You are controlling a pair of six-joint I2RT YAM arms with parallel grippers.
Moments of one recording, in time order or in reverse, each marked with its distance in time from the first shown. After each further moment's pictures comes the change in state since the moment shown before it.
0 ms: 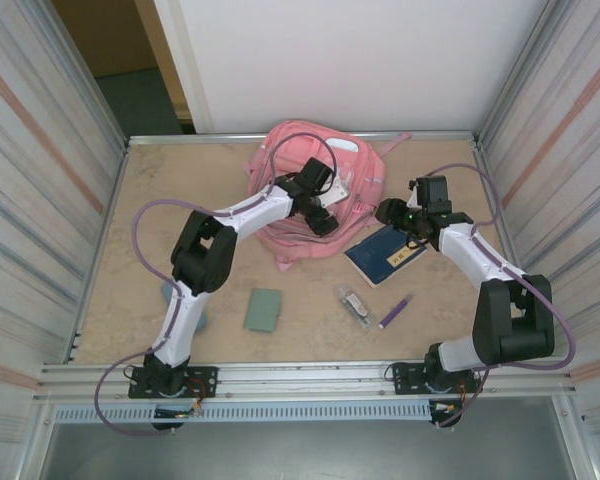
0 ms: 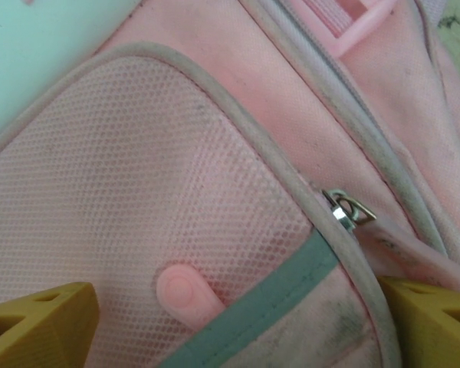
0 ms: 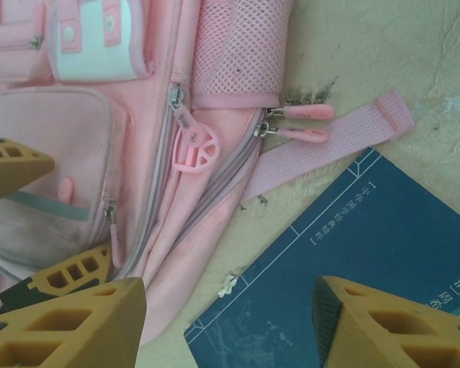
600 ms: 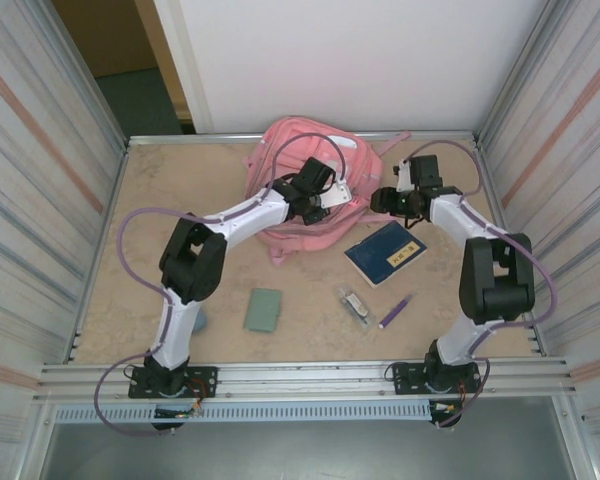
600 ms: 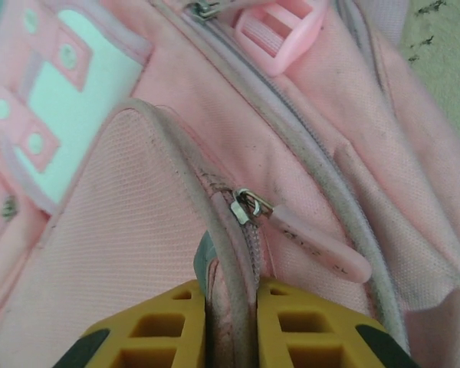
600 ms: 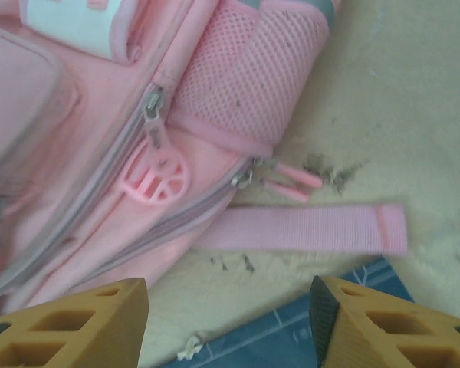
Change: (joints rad) left arm -0.029 -0.134 -0.095 0.084 -0.131 0.262; right arm -0.017 0.291 0.273 -0.080 -0.070 -0.330
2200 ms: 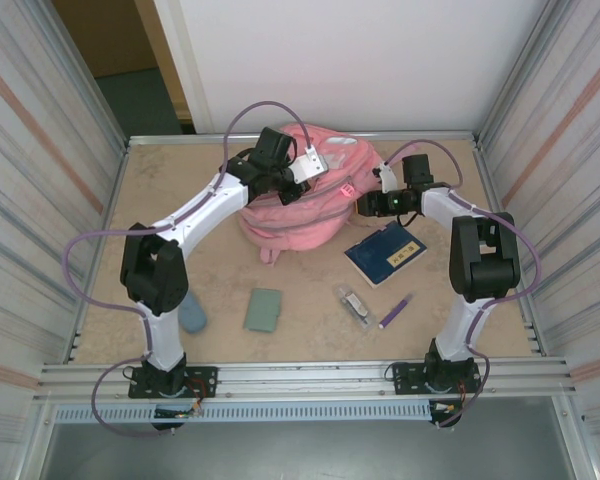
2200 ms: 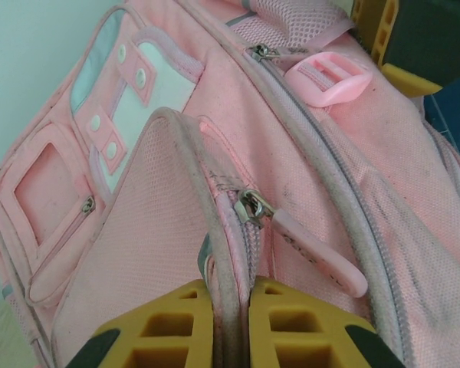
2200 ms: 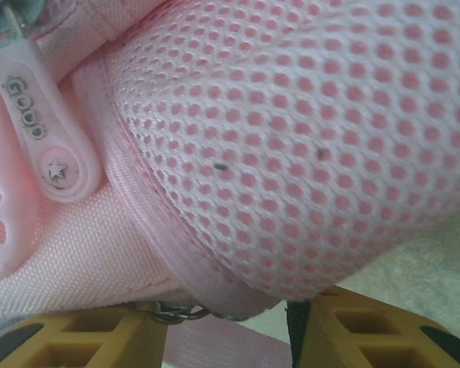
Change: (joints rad) left arm 0.137 -0.213 -0.018 -0.079 0.304 -0.054; right arm 0.002 0.147 0.050 0.056 -0.335 -0.226
